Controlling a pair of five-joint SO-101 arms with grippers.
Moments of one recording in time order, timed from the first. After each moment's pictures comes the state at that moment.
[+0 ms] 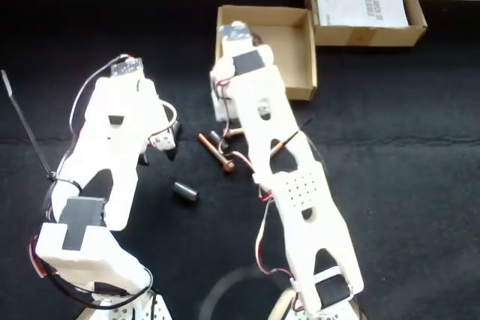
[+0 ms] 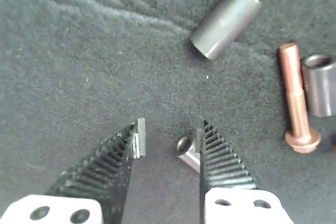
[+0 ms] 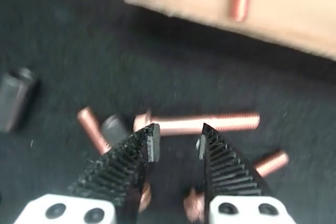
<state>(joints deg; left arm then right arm) -3.6 7.4 12.8 78.2 26.4 -30.9 56.4 -67.7 100.4 -10.9</state>
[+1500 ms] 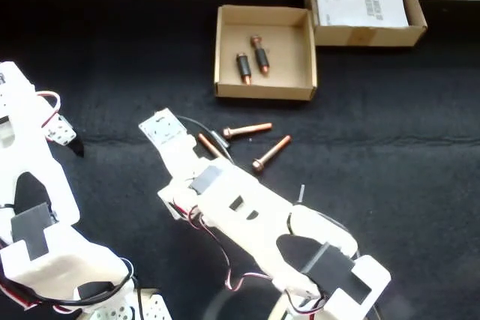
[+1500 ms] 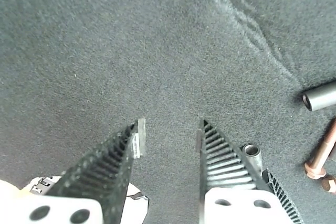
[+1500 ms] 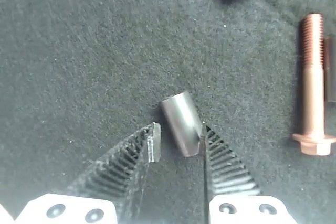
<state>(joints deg) -34.6 7.4 -5.1 98.2 21.8 -56.6 -0.5 31.4 41.9 -10.8</state>
